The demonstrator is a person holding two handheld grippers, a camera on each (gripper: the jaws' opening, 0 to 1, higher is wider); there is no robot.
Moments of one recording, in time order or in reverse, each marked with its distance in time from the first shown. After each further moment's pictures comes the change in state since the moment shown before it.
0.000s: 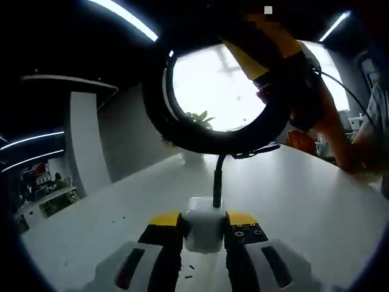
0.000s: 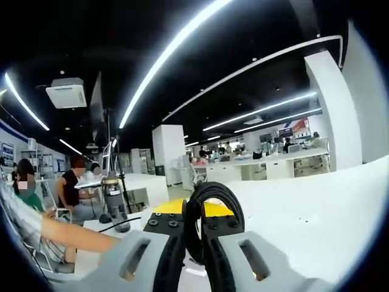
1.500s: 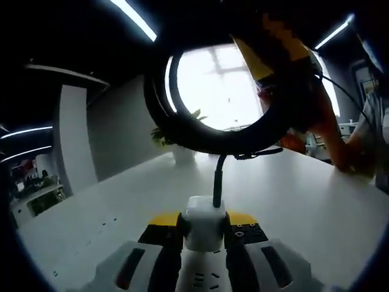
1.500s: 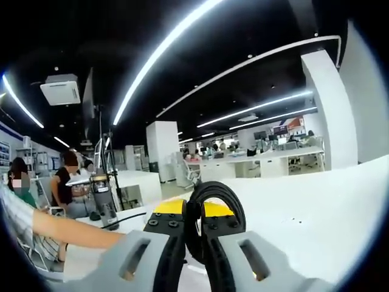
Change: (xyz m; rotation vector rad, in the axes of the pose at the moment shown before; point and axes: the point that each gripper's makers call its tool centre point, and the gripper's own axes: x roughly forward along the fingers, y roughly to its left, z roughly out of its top) left arm 0.022 0.015 -0.010 -0.022 0.005 -0.099; right arm 0.011 -0.026 -0.009 -0.007 0.023 -0.042
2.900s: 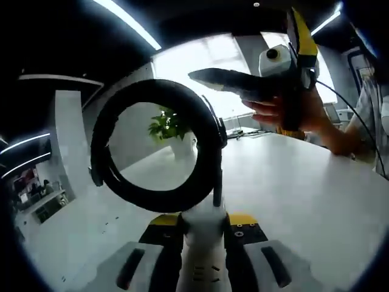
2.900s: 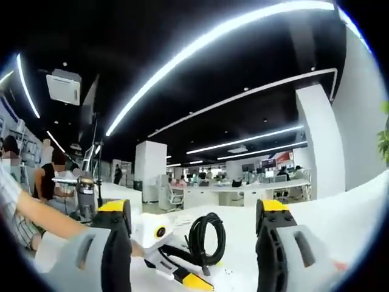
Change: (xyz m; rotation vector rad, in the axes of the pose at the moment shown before) left arm -0.001 -0.001 -0.011 0.069 0.061 0.001; right arm -0.040 -0.030 0.017 -0.145 -0.210 -0.099
